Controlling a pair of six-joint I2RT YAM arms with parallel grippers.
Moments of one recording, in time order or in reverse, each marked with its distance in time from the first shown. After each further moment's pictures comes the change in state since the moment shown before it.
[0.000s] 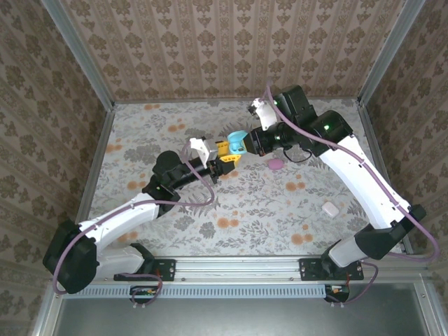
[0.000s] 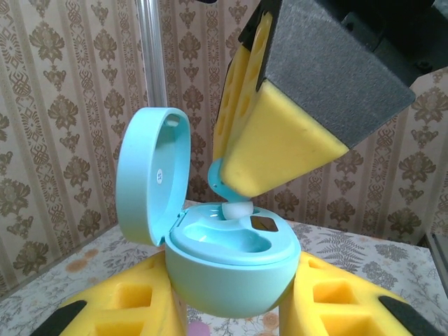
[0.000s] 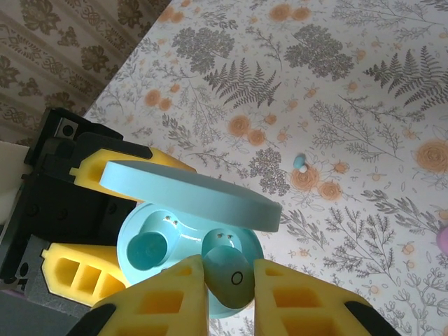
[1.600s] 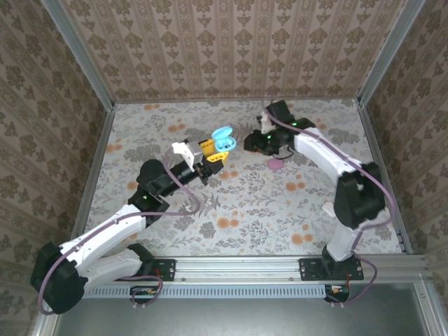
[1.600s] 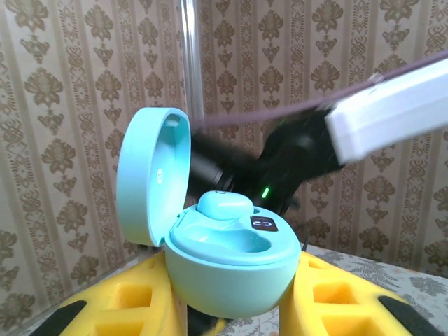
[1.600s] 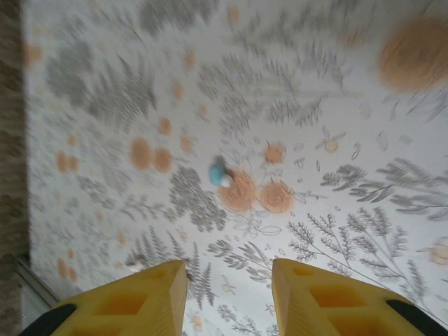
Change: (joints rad) left arm 0.000 -0.210 -0.054 -0.078 -0.137 0.011; right arm -0.184 0.331 -0.347 0.439 -0.121 0.328
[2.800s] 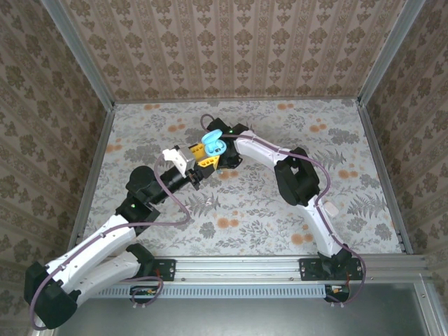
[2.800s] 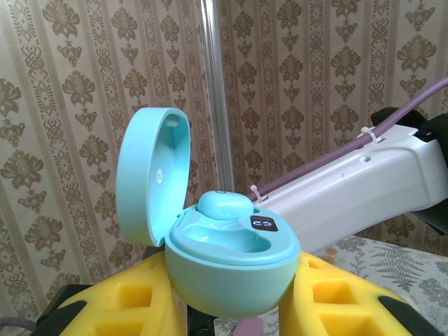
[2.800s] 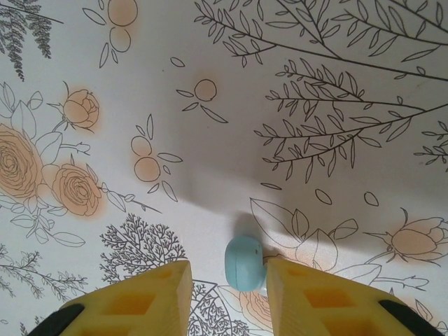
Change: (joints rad) left arm 0.001 -0.139 -0.016 -0.159 -0.064 0.072; right arm 0.265 0.541 0.544 -0.244 0.266 -0.008
